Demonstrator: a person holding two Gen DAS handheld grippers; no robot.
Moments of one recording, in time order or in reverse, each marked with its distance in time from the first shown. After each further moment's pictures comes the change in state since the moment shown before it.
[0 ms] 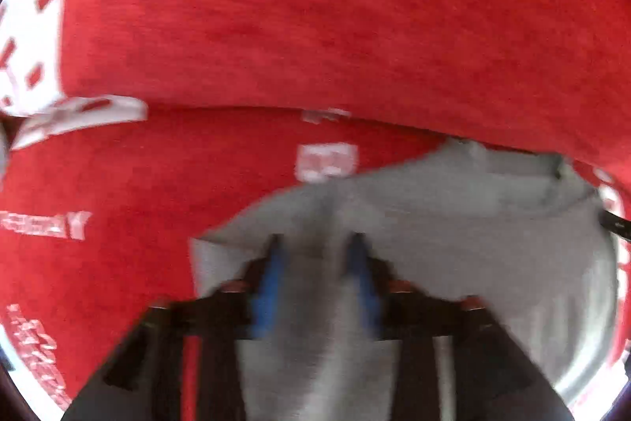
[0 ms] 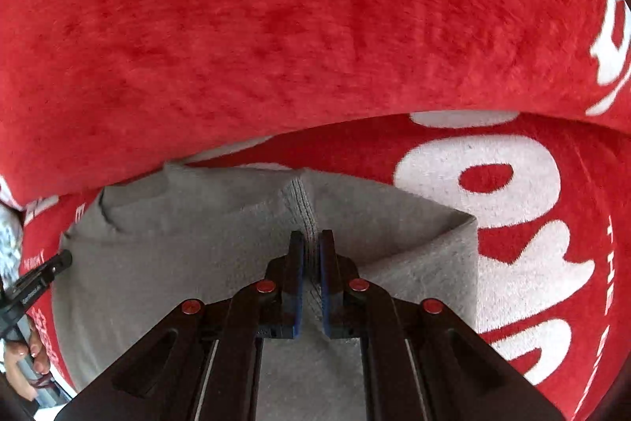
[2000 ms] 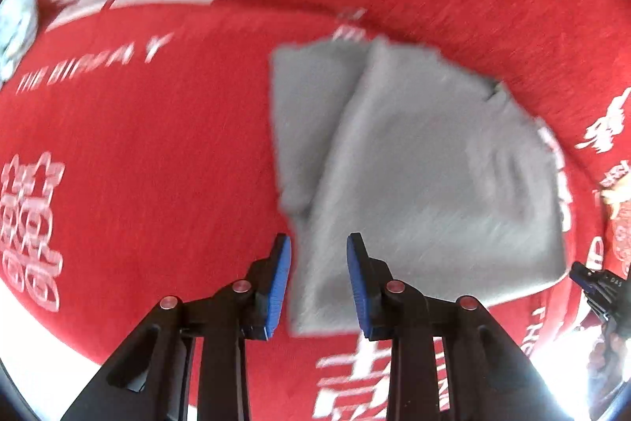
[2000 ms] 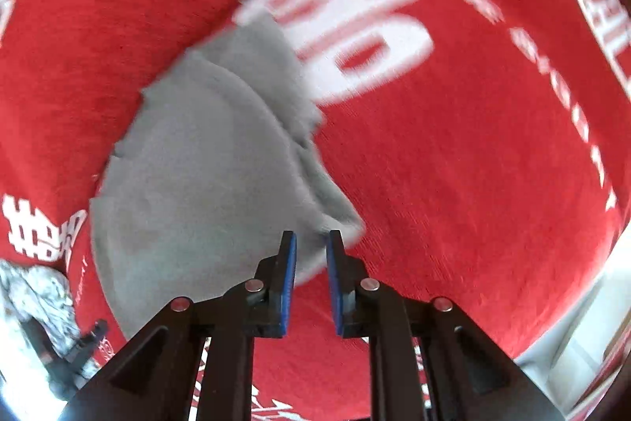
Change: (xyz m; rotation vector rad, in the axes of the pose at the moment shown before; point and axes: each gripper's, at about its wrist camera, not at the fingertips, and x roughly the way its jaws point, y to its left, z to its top) left arm -0.084 0.028 -0.115 -0.109 0.116 -0.224; right arm -0.121 -0.046 -0.172 0.350 0.026 0.056
